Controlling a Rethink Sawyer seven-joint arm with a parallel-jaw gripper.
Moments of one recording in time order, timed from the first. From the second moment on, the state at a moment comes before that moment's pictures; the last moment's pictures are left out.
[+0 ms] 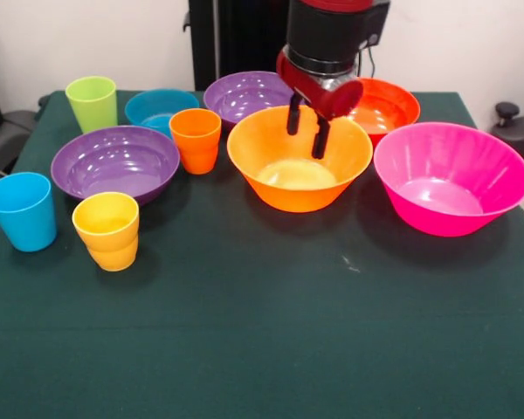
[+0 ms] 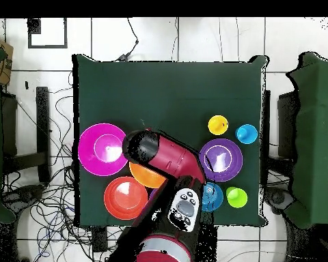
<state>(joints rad) 0.05 -0.54 -0.31 1.72 0.41 0.48 2.30</state>
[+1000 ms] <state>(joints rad) 0.13 -0.54 -0.31 1.71 0.47 0.48 2.30</state>
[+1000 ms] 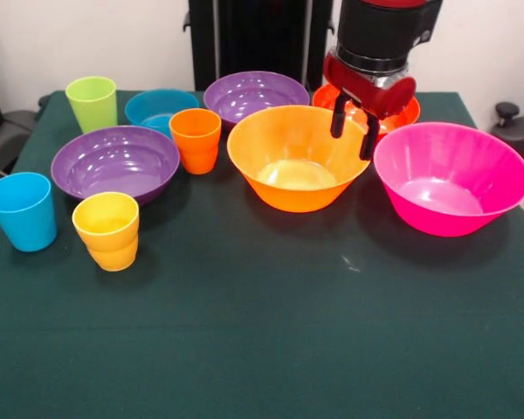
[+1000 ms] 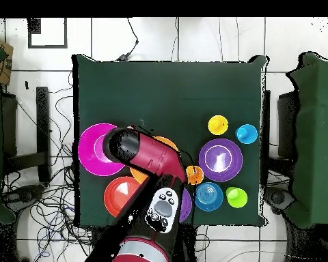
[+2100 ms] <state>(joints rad) 0.15 -0.40 -0.36 1.58 0.54 0.48 2.30</state>
